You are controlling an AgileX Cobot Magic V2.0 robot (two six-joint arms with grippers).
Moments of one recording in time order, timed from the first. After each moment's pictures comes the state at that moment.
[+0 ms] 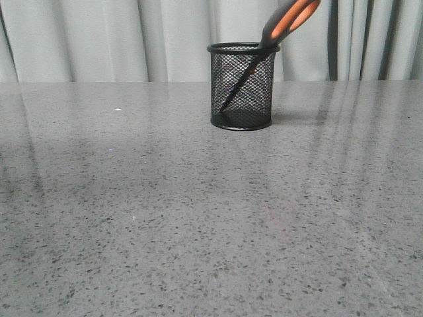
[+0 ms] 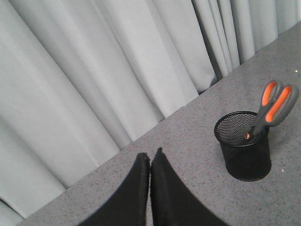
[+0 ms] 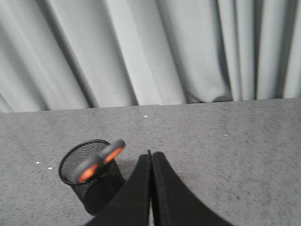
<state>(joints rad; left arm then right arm) -0.51 0.87 -1.07 0.07 0.47 0.28 -0.03 0.77 -0.85 0.63 0.42 -0.44</state>
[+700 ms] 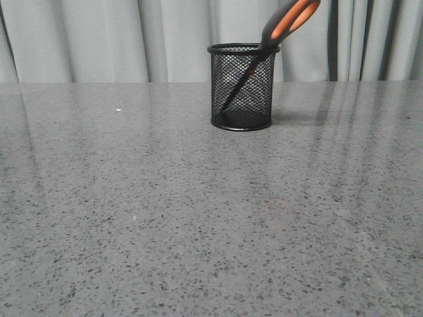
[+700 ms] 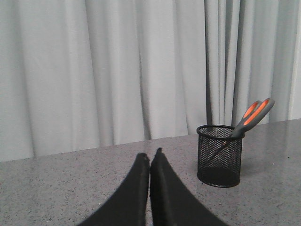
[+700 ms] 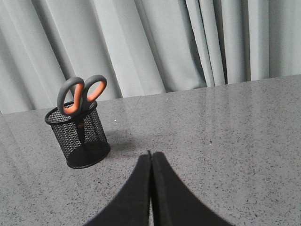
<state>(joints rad) -0.51 0.25 -0.12 -0.20 -0.25 0.19 -0.03 0.13 -0.27 0.64 0.29 -0.44</state>
